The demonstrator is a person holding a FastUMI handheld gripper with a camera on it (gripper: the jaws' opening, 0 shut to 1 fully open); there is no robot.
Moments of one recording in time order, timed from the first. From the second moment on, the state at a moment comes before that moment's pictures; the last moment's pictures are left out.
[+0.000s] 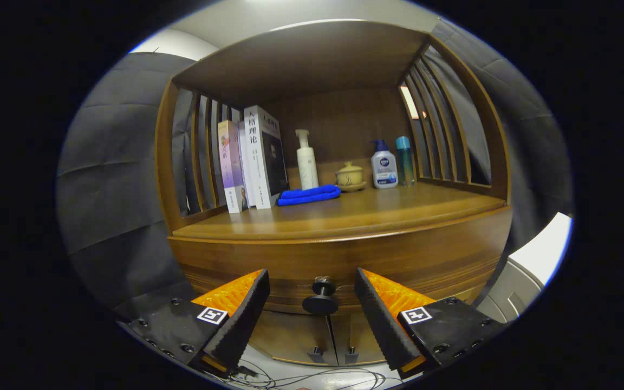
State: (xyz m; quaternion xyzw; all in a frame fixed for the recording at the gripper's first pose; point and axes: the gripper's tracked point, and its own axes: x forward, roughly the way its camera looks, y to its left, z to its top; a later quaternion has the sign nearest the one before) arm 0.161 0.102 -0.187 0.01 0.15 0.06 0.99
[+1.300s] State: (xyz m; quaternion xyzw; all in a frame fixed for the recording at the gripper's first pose) arm 0.167 0.093 -0.234 -0.01 0.18 0.02 0.98
